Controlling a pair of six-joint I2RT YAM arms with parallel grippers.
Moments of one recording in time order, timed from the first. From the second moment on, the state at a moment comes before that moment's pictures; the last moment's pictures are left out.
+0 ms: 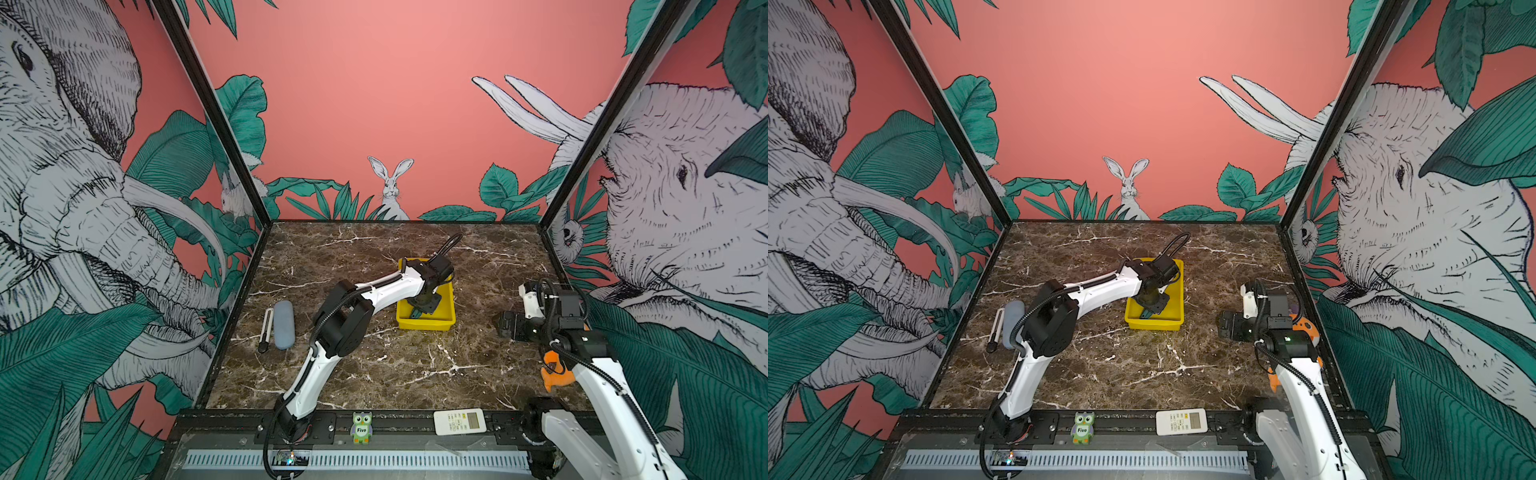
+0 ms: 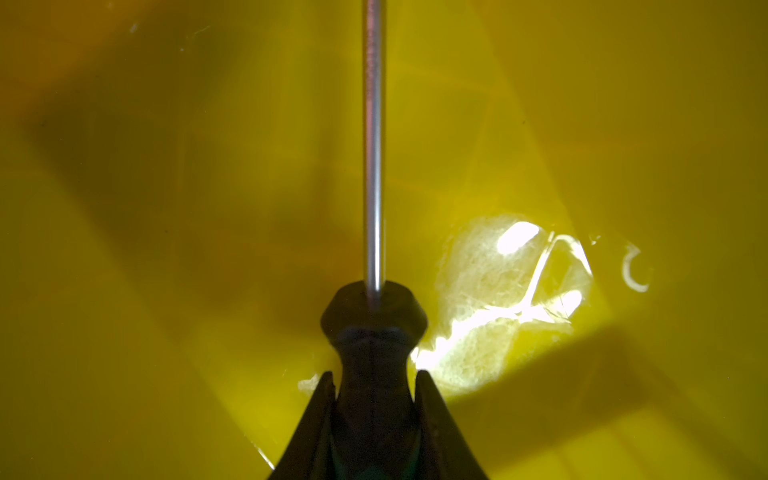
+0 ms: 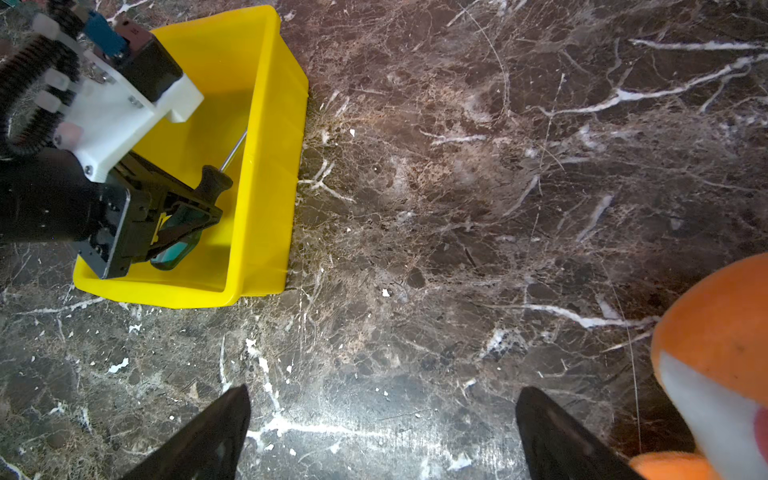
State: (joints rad) left arm -0.88 2.23 1.83 -0.91 -0.11 -0.23; right arm 0.04 0.80 0.72 -0.82 -0.23 0.13
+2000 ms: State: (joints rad) left arm -0.79 1.76 1.71 -0.66 -0.09 -0.11; right arm 0.04 0.80 0.73 -0.82 -0.22 0.14
